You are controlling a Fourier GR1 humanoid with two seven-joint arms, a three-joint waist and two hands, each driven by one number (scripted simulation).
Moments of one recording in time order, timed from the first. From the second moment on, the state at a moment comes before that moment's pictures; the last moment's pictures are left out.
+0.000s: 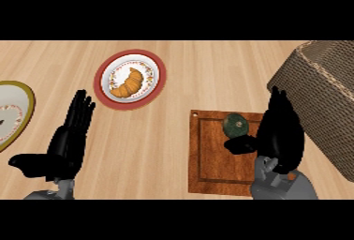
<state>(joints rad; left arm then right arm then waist) -0.03 0.29 -0.23 -1.66 0.25 0.35 -0.04 -0.29 -0.01 0.29 -1.82 1.13 0.12 1.24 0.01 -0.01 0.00</state>
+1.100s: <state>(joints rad) -0.04 0.26 -0.22 -1.67 0.22 0.34 -0.01 -0.31 -0.01 0.32 -1.69 1.16 0.09 1.25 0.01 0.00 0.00</state>
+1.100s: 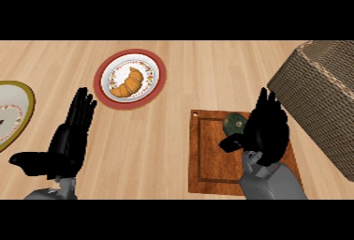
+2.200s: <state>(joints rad) -0.05 0.26 -0.16 -1.66 0.23 0.28 -0.01 -0.30 -0.01 0.32 -1.51 1.08 -0.01 1.22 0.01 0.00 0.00</state>
